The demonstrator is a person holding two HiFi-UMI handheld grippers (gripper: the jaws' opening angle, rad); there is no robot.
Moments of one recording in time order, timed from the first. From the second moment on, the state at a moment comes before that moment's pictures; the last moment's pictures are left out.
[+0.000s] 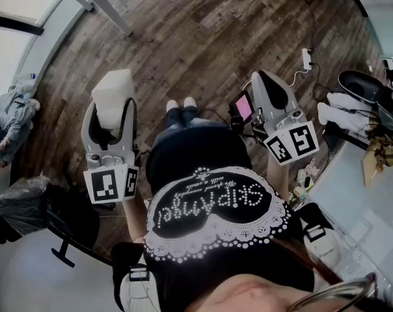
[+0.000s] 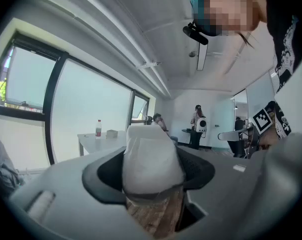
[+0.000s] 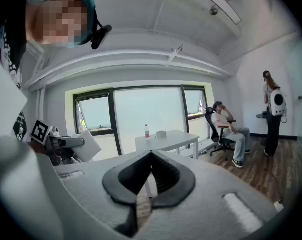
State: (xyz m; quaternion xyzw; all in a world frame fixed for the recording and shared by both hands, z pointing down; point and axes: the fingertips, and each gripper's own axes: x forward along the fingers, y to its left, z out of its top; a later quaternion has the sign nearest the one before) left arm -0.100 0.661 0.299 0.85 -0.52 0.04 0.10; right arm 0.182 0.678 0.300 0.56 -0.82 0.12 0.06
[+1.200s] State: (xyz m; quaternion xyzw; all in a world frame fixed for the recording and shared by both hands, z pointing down) left arm -0.041 0.619 0.310 0.83 -0.54 0.02 0.11; right arm 0.239 0.638 0.318 0.53 -0.84 0.13 0.05
